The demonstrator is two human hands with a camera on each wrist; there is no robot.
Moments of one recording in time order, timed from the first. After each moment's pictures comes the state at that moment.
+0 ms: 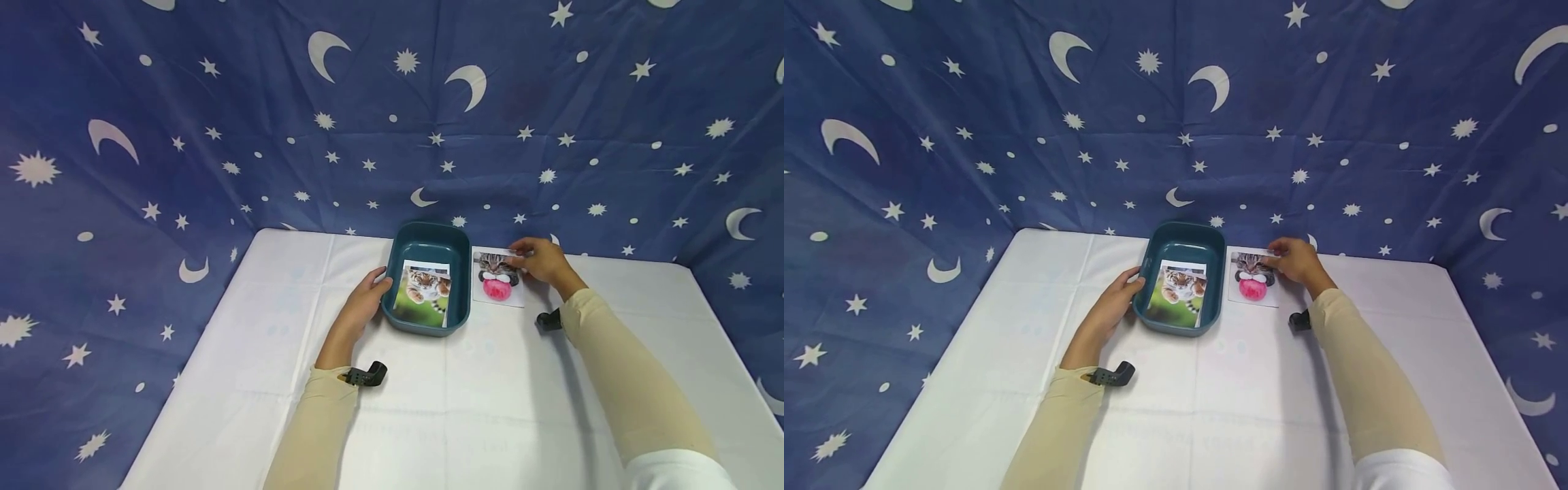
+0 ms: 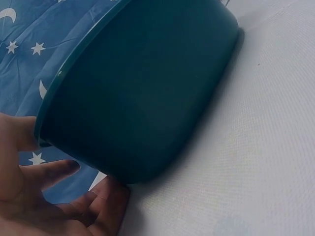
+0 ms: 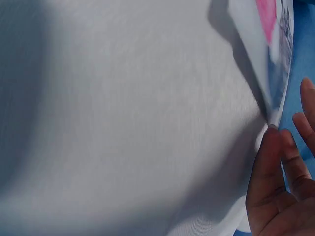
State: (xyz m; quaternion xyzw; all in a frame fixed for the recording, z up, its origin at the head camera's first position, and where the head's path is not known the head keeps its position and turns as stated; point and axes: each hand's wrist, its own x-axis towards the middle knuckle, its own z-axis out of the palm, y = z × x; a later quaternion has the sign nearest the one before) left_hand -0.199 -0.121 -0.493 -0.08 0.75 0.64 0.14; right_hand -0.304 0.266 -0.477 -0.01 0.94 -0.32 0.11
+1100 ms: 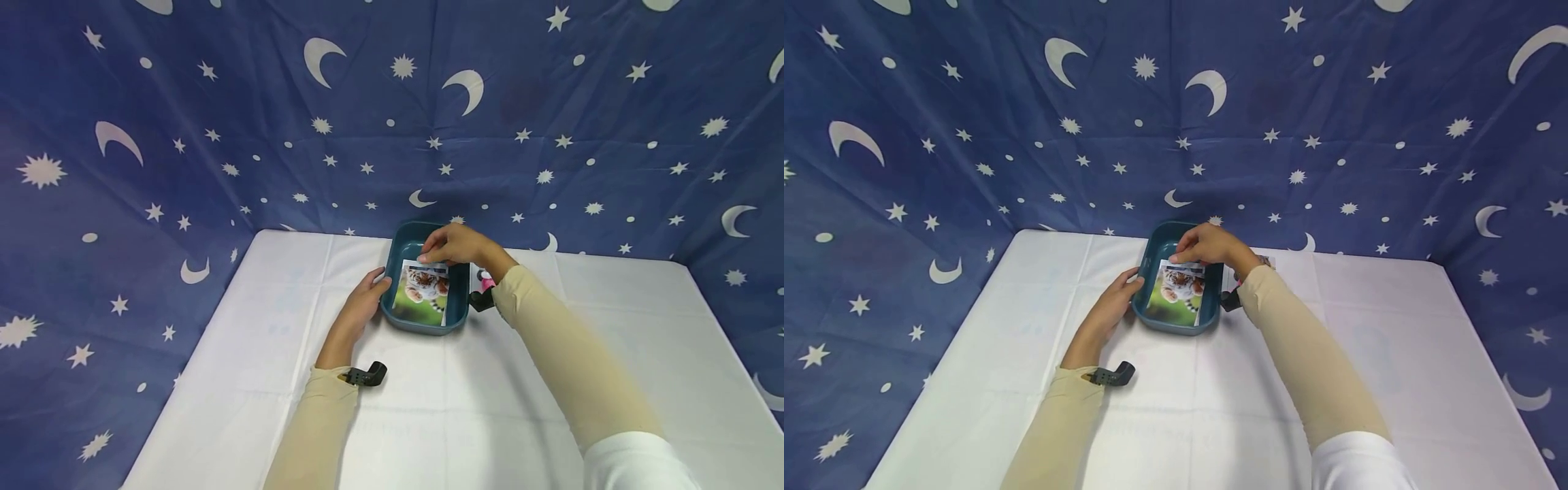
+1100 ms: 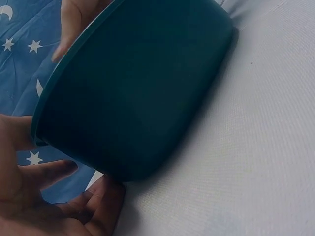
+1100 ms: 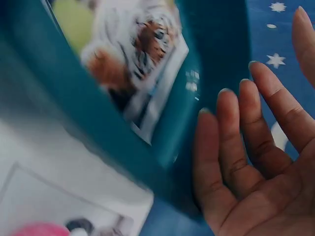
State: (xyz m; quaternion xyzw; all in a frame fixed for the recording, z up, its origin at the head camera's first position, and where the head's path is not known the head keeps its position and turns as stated) left_hand -0.203 -0.120 -0.486 -0.09 0.75 0.64 0.15; right_hand -0.306 0.116 -0.406 -0.15 0.86 -0.40 0.29
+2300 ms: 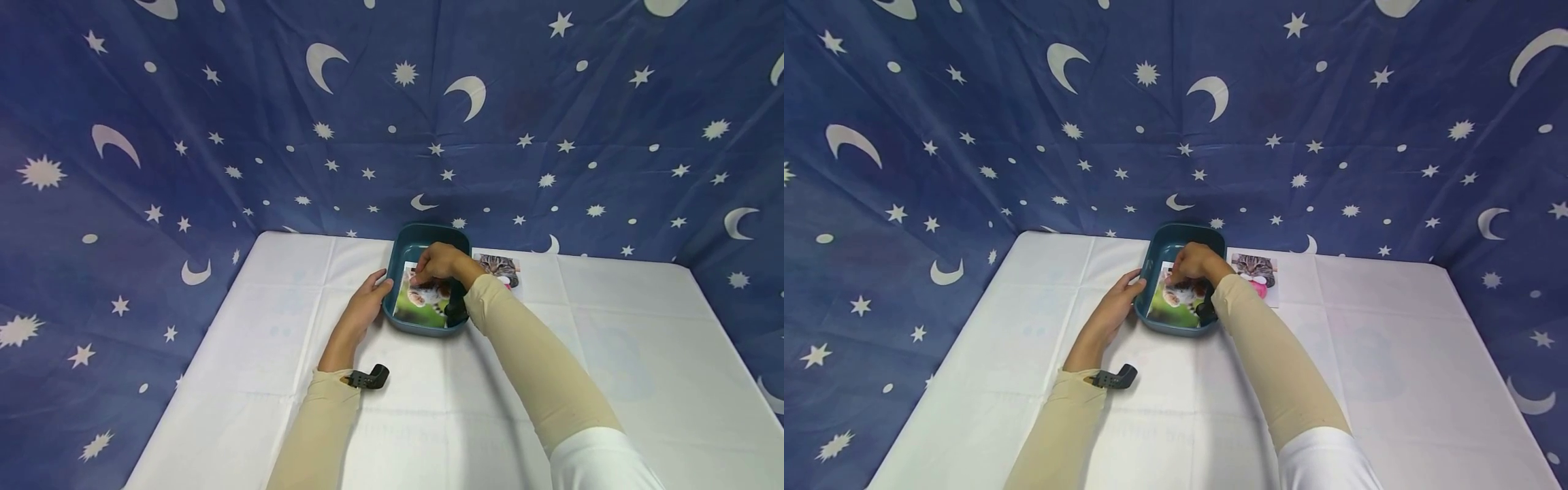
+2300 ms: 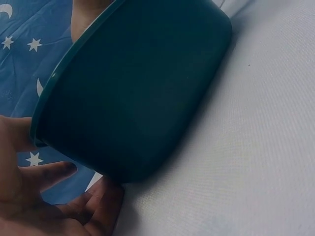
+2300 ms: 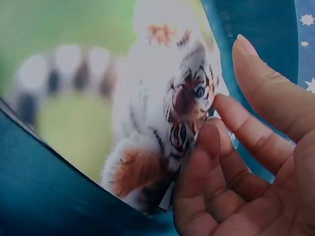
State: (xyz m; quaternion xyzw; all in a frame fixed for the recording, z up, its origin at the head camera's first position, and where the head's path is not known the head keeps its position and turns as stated) left_hand -0.208 -0.123 -0.485 -0.08 0.74 0.65 0.15; right_hand -0.309 0.080 -0.441 -0.14 0.91 -0.27 0.27
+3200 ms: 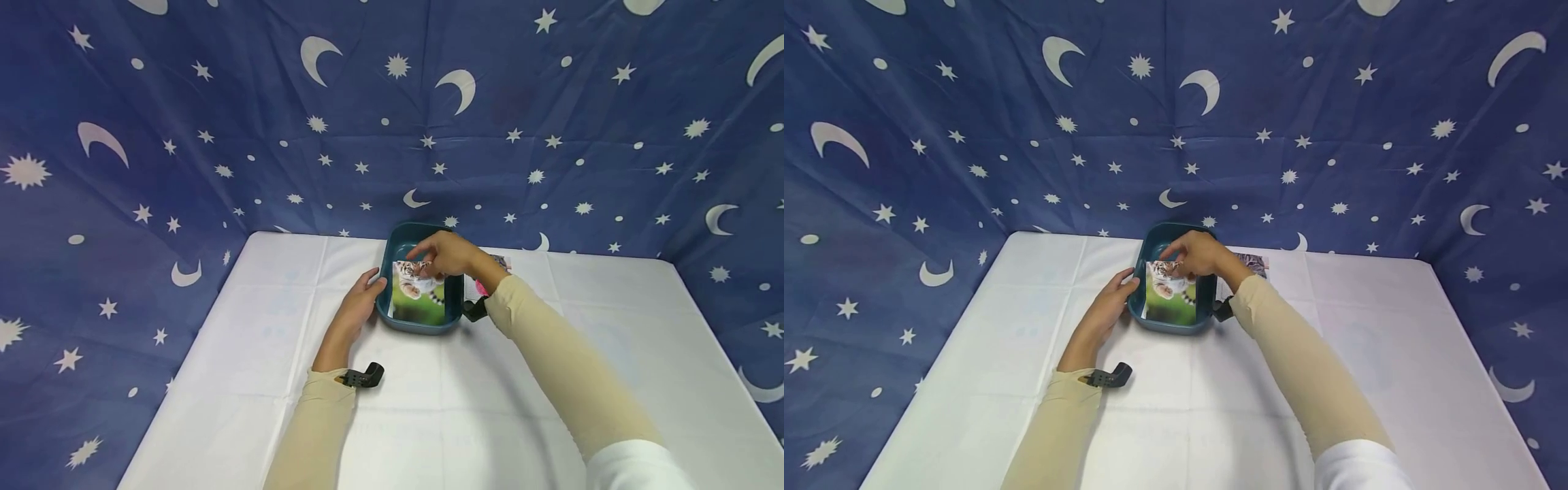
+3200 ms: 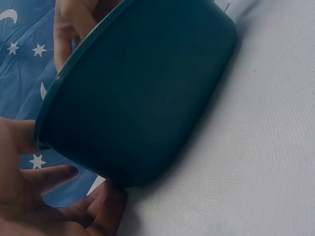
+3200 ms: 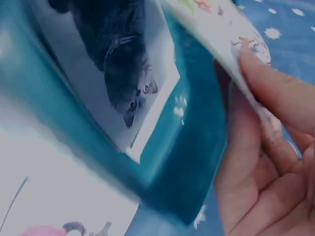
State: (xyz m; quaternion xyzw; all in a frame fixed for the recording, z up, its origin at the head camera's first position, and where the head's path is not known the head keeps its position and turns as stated) left_hand -0.207 -0.123 -0.485 -0.08 0.73 0.66 0.15; right_hand -0.286 0.102 -0.398 -0.18 0.88 -0.36 0.27
